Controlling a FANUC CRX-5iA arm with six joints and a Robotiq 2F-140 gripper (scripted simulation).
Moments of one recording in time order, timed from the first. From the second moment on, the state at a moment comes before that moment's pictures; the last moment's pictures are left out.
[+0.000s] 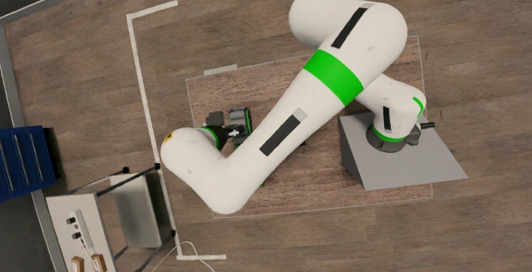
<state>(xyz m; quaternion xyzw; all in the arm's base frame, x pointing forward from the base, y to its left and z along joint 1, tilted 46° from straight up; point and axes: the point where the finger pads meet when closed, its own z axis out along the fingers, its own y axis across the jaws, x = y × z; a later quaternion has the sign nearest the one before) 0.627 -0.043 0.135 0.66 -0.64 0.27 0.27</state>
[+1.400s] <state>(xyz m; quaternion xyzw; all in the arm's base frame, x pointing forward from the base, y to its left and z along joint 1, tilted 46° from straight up) 0.623 0.074 0.034 0.66 -0.64 0.27 0.28</state>
